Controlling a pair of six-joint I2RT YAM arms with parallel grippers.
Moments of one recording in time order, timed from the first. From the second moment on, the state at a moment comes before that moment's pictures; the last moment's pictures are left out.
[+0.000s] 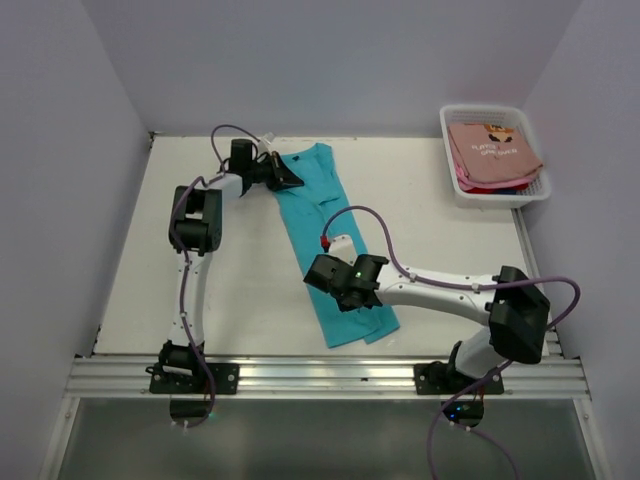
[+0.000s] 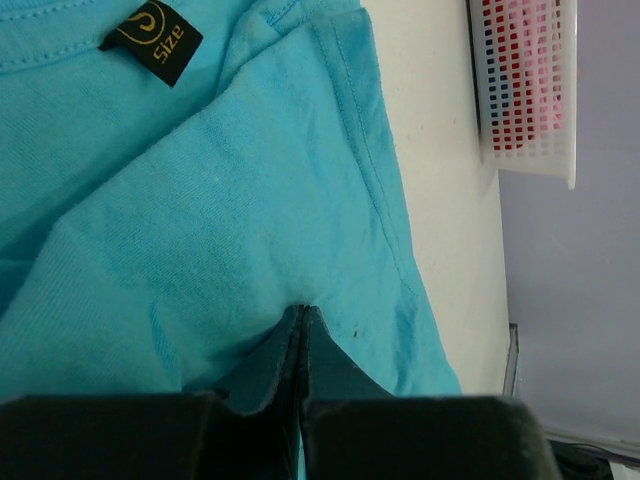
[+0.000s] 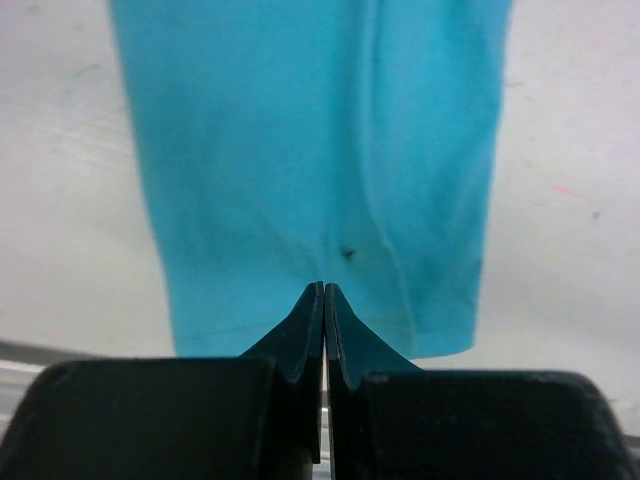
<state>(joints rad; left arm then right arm) -0.13 2.60 1.91 0.09 0.90 -0.65 1.15 1.53 1.12 -0.85 0.44 0.75</state>
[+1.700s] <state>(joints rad) -0.13 2.62 1.98 0.03 0.86 -0.64 1.04 1.60 0.88 -0.68 0.39 0.81</state>
